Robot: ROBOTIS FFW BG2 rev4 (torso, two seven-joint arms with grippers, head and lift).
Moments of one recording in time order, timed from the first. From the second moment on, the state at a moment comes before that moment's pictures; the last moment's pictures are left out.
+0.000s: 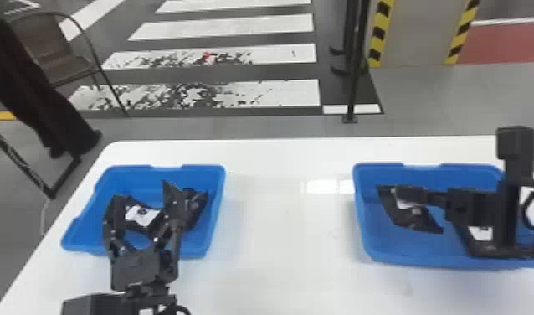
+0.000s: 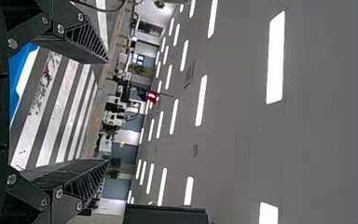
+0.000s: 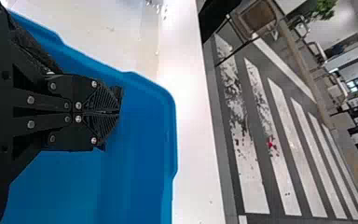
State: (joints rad) left arm 0.41 0.10 -0.06 -1.62 0.18 -0.80 0.26; right arm -0.08 -0.29 -0.07 -1.86 -0.54 1.10 0.36
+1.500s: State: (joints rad) left arm 0.30 0.25 -0.73 -1.77 0.51 -0.80 0.25; right arm -0.27 -0.28 0.20 -1.62 -1.19 0.89 0.45
